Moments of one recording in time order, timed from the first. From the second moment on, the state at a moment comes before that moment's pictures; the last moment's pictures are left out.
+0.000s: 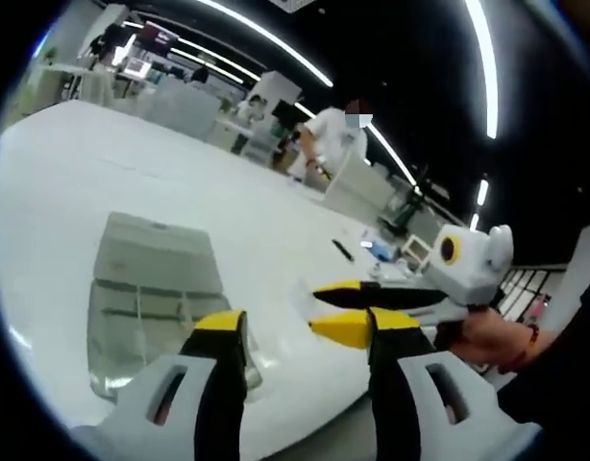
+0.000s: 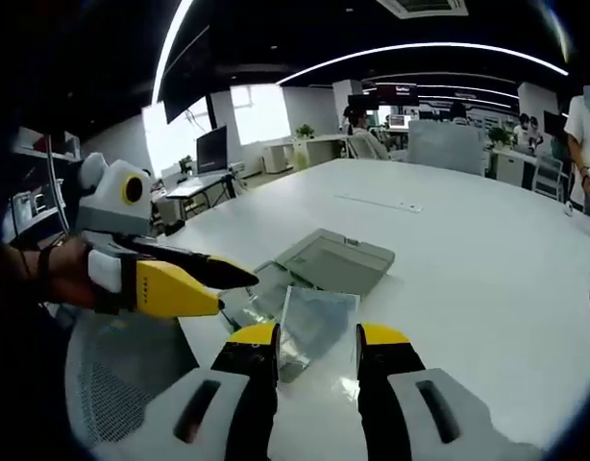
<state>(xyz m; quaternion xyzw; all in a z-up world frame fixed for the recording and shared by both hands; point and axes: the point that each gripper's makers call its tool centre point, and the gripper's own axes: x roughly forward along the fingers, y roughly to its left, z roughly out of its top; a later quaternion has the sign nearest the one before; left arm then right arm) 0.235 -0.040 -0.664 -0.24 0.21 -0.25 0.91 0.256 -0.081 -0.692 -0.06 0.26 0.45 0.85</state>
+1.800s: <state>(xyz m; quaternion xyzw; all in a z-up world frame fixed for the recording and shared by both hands) 0.245 -0.032 -0.652 -0.36 0.19 -0.24 0.88 0.242 -0.054 -0.659 -0.04 0.21 0.51 0.84</state>
